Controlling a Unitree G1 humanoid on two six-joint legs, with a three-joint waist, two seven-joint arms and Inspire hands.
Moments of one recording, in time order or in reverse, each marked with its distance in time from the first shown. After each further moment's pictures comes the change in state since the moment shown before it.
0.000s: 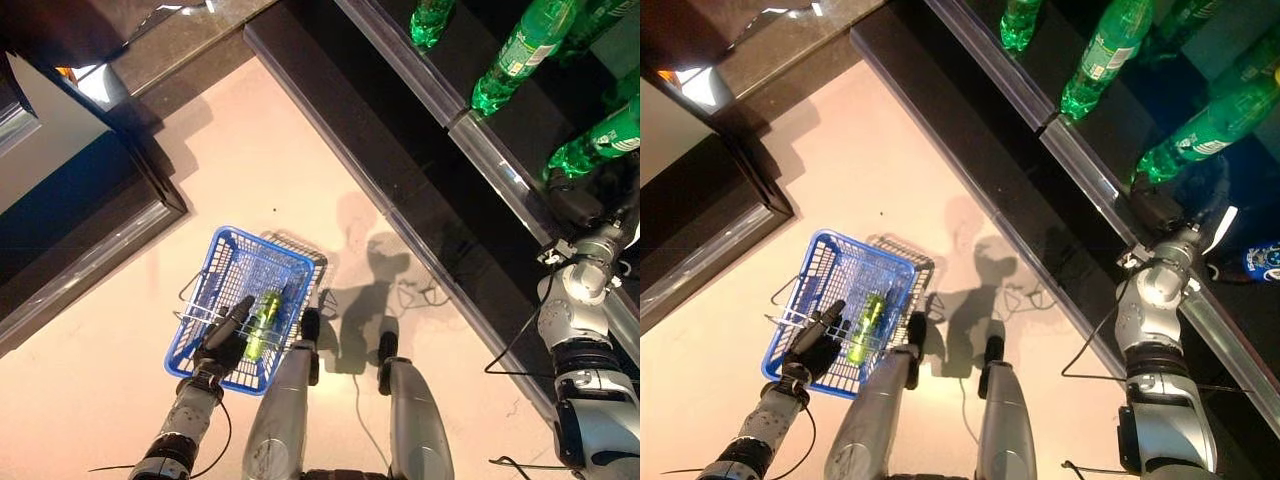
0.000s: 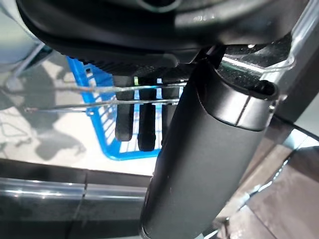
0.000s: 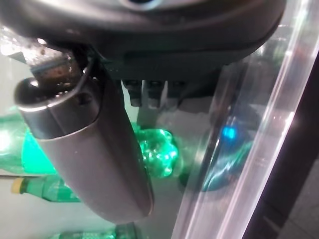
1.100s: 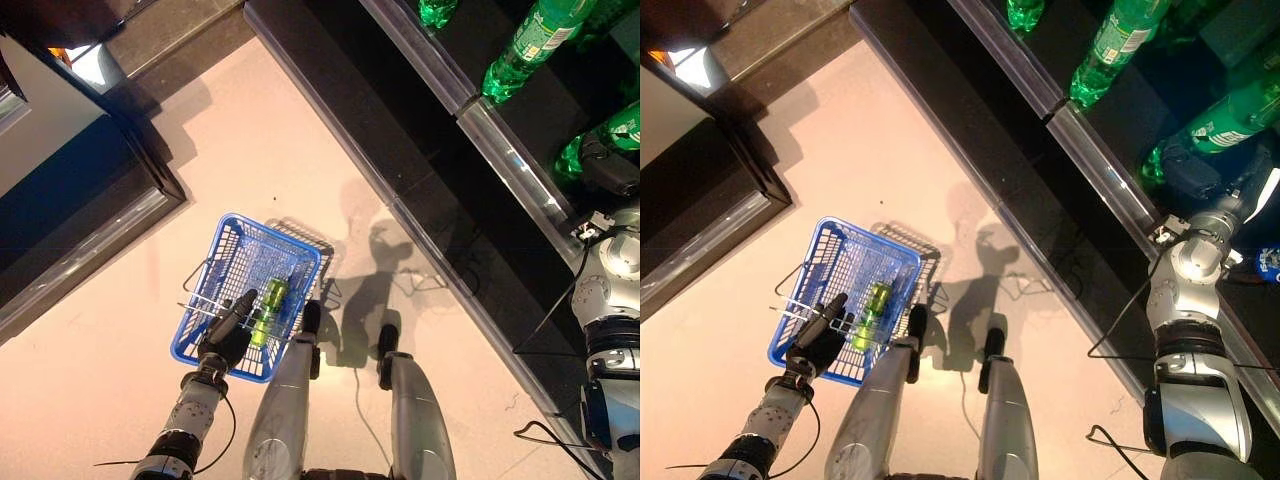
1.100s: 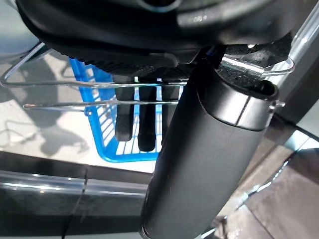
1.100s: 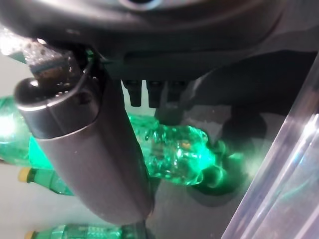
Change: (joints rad) left arm -0.005 0.001 -0.023 -0.043 -0.034 -0.013 -0.006; right arm -0.101 -0.134 0.039 0.059 0.033 0.035 0.036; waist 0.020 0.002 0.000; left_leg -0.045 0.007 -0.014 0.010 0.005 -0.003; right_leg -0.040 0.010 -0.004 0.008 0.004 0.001
